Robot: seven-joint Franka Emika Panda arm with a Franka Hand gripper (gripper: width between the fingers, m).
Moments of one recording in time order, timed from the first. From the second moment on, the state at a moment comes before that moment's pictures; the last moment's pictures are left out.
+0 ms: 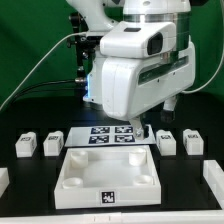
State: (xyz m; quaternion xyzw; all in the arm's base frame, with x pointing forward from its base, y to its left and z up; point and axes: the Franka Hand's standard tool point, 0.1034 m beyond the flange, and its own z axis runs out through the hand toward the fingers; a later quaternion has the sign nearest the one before) arm 0.566 0.054 0.113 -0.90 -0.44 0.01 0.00
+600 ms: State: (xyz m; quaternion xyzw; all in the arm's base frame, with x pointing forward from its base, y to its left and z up) arm 0.461 0.033 0.079 -0.73 -0.69 -0.01 -0.01
